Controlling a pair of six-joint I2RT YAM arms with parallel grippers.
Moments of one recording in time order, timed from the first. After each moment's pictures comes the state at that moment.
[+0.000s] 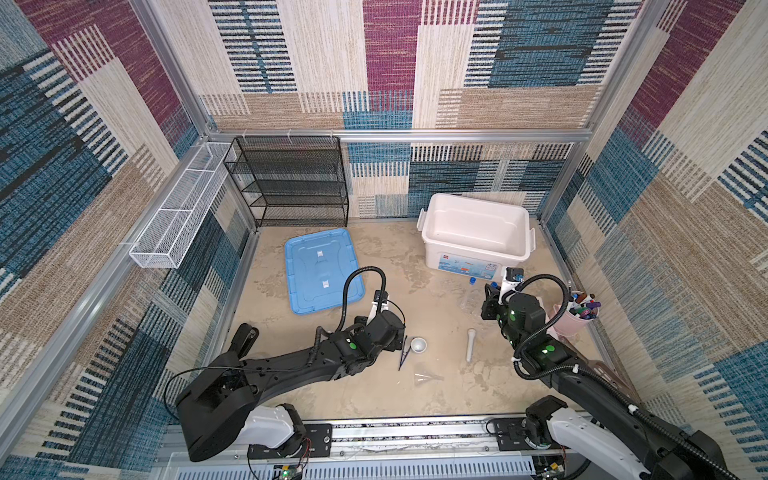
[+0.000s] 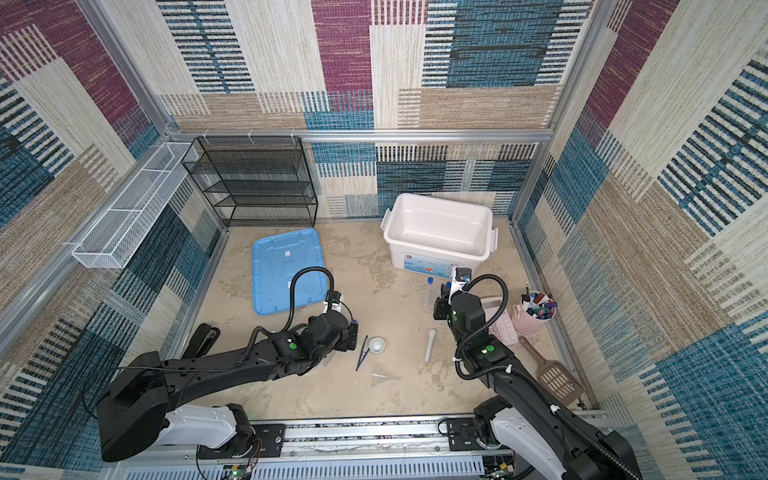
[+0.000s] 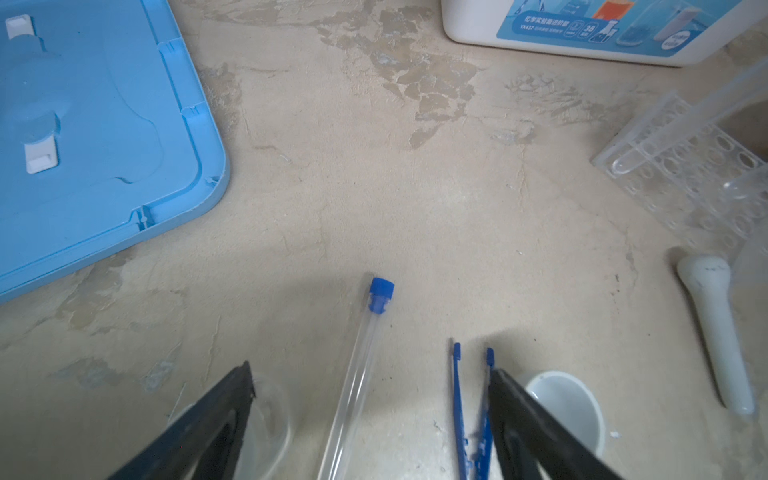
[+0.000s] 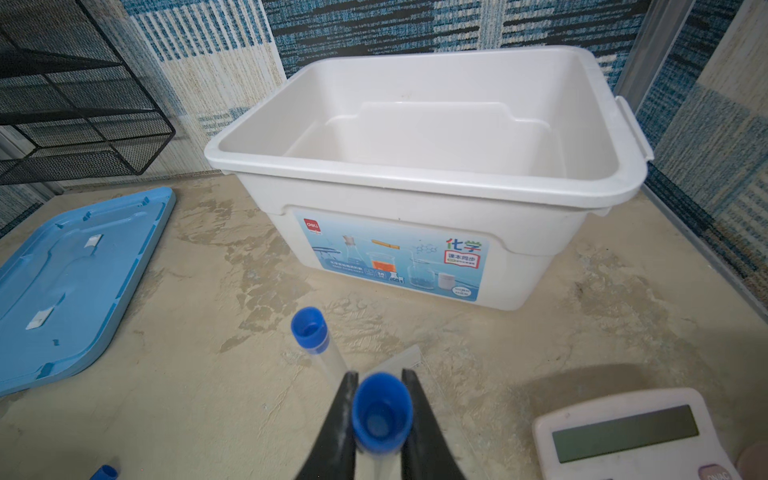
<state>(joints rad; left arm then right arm) -0.95 1.35 0.70 -0.18 -0.47 -0.57 0.43 0.88 0.44 0.11 0.32 0.26</state>
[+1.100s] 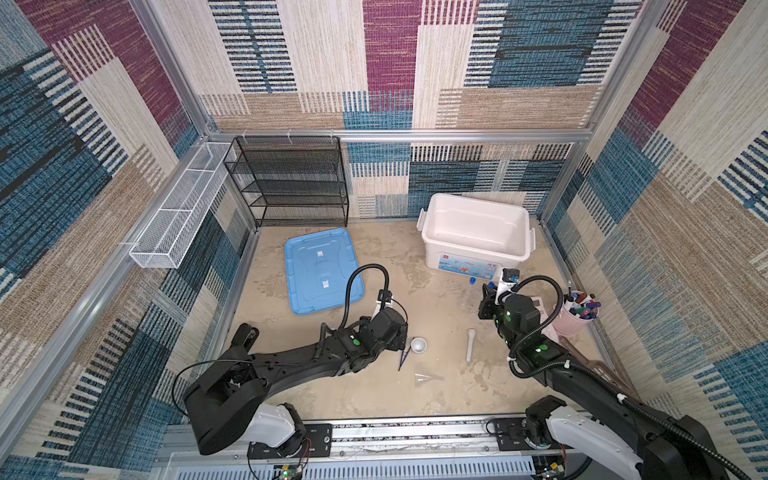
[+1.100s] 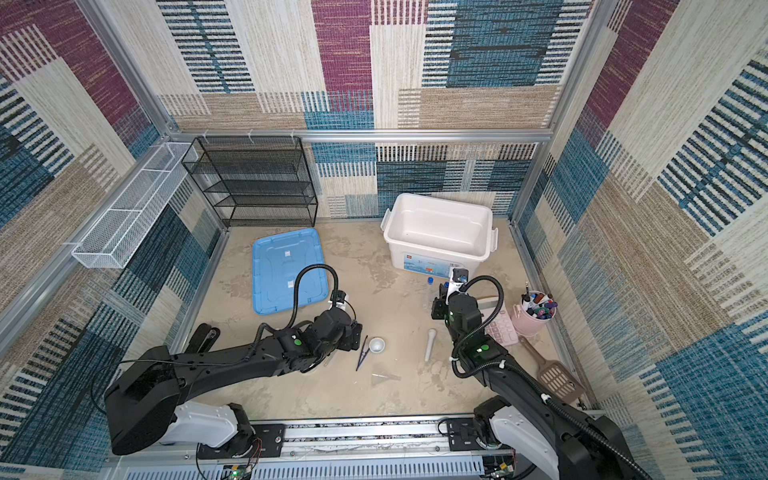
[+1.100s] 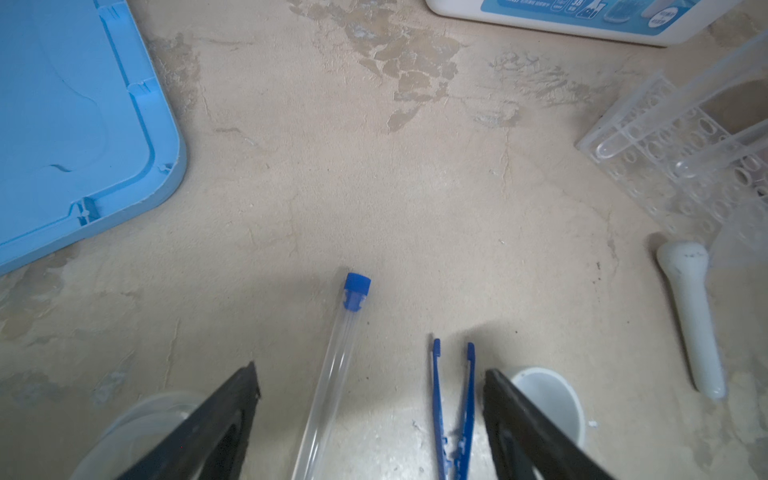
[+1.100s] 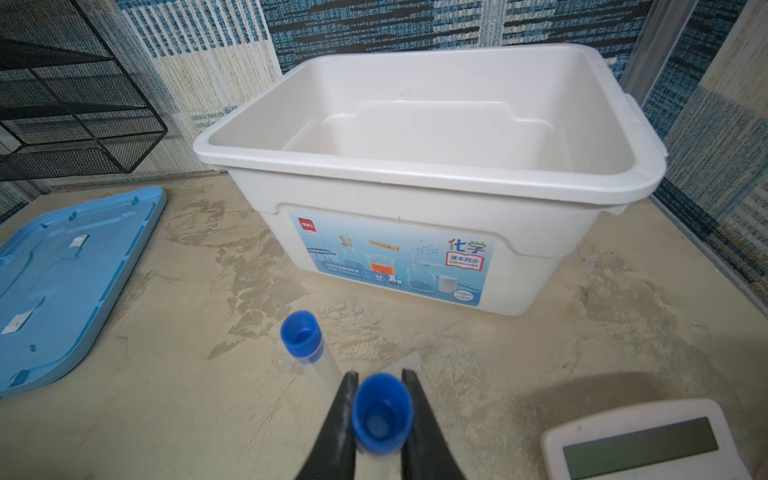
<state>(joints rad) -0.94 1.40 0.73 -0.17 -0.39 -0.57 0.43 0.94 0.40 0.21 0.34 0.23</state>
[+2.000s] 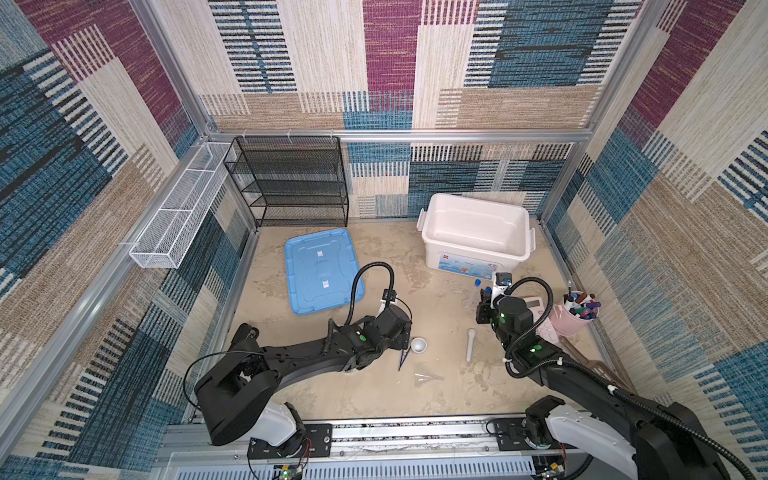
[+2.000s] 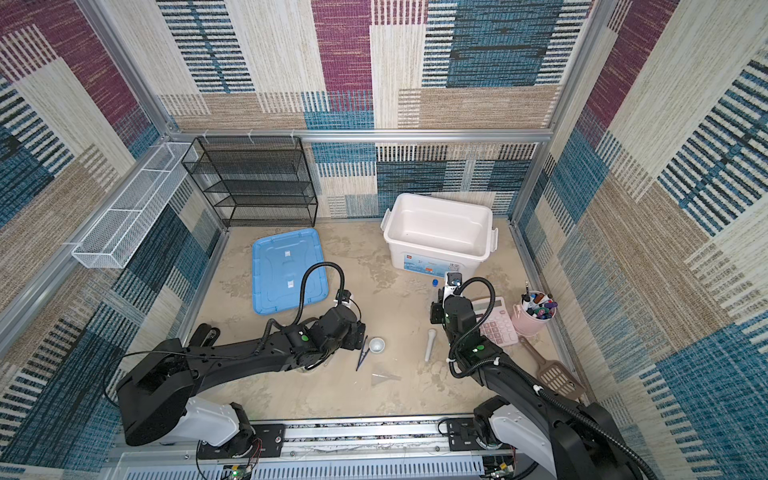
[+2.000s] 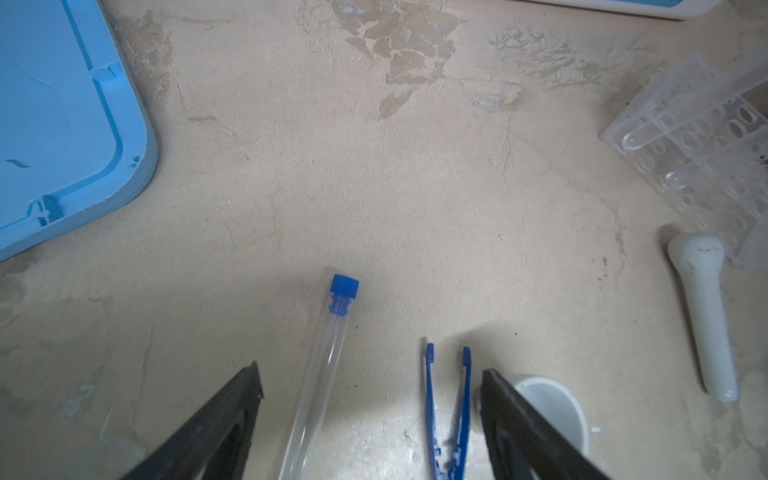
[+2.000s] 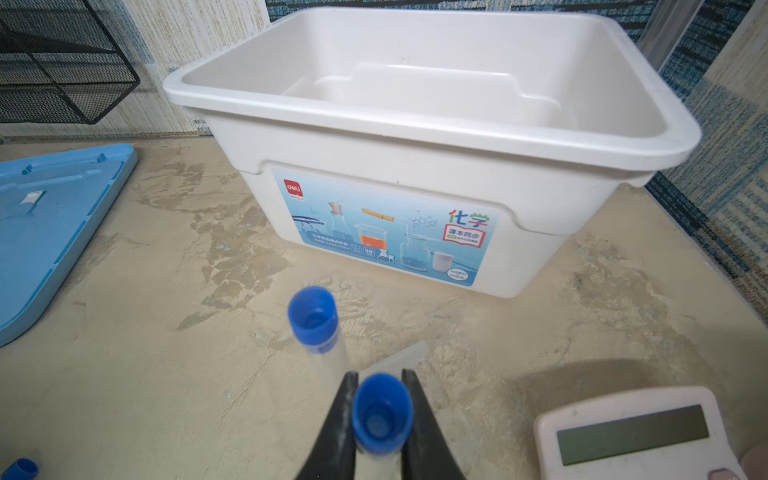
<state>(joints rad) -0.94 1.47 0.78 -0.18 -0.36 -0.57 0.45 1.00 0.37 0.25 0.37 0.20</state>
